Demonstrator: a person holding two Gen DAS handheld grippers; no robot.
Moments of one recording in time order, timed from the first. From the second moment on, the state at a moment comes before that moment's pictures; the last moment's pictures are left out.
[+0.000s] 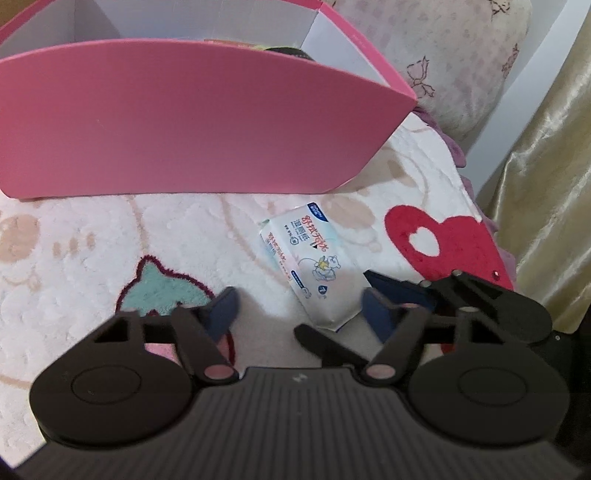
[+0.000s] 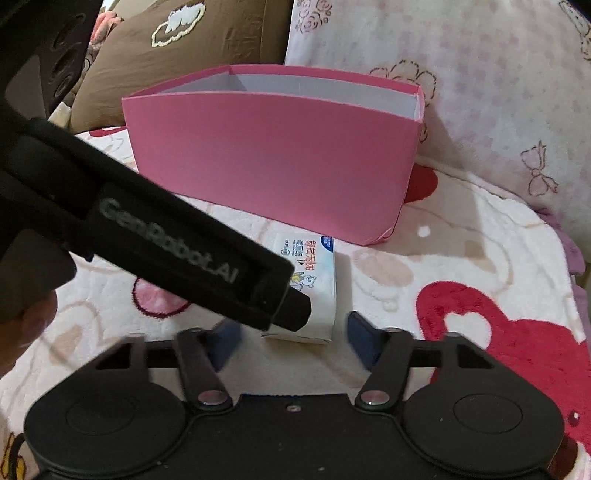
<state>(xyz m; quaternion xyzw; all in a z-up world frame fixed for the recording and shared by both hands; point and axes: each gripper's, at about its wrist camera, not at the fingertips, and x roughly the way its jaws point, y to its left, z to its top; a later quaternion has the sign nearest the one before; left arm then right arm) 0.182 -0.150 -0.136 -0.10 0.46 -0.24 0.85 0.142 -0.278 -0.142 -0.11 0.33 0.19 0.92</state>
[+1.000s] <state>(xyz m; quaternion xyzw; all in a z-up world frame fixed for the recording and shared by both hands) 0.159 -0.124 -0.141 -0.17 0.47 -0.26 0.83 0.107 -0.272 -0.137 0.02 0.37 0.17 0.91</state>
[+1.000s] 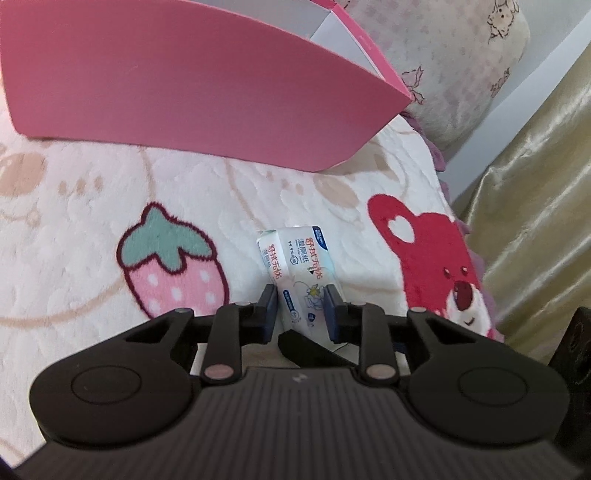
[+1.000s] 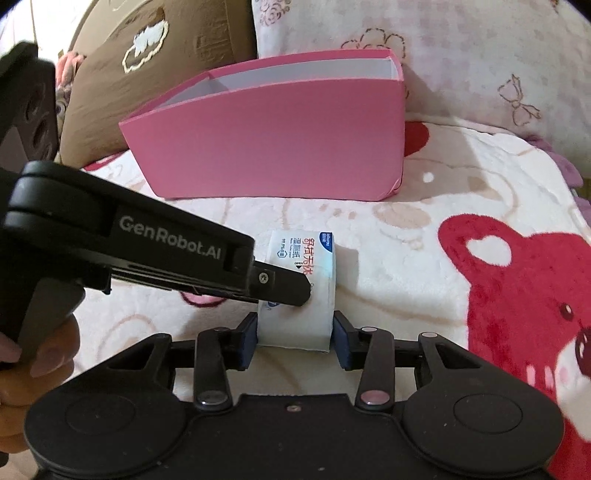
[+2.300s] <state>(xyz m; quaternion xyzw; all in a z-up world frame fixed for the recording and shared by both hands) 0.088 -0.069 -0.010 -0.13 0.46 -0.25 0.84 0.045 -0.232 -0.024 0.02 0.34 0.21 0.92</state>
